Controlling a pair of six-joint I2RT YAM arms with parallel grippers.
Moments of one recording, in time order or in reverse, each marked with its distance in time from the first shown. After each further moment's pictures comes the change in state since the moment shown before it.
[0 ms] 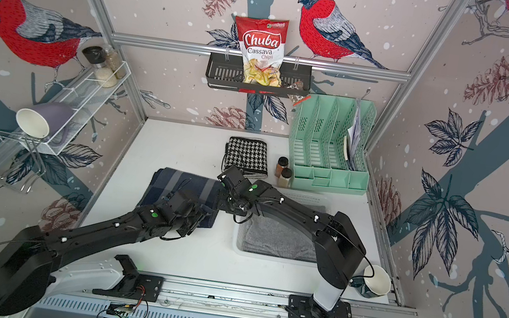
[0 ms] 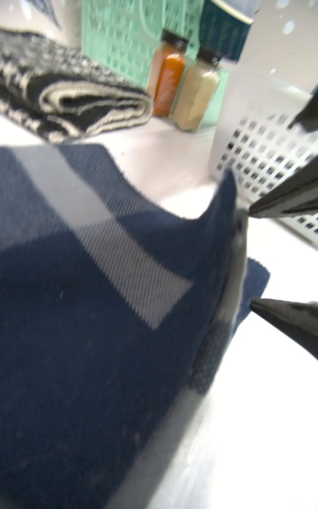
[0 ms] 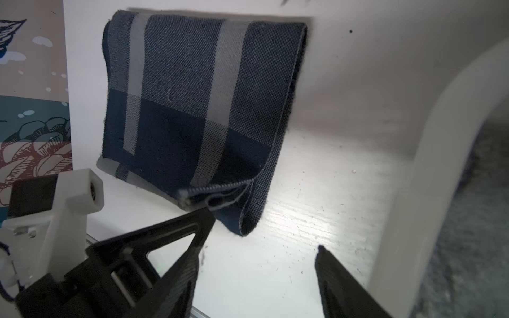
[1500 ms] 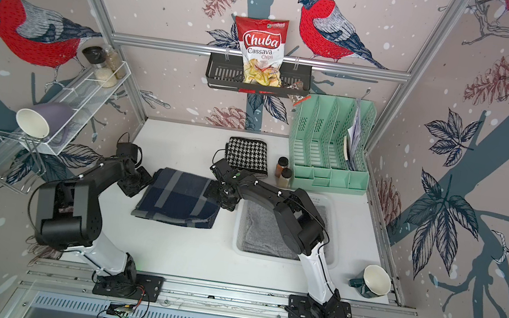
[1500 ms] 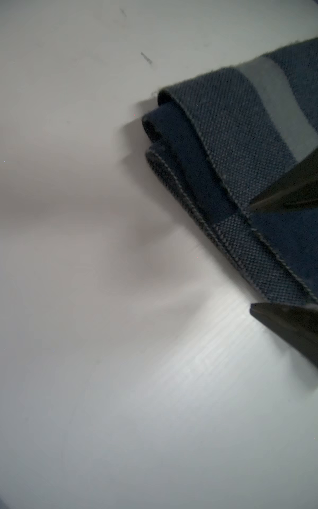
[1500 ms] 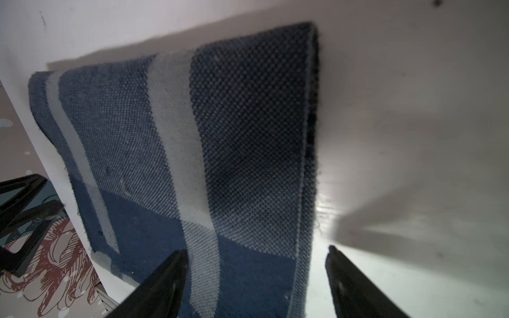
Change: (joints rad) left arm 0.966 0.509 0.427 -0.232 0.088 0.930; right arm -0.069 0.421 0.283 0.049 -0.132 0.214
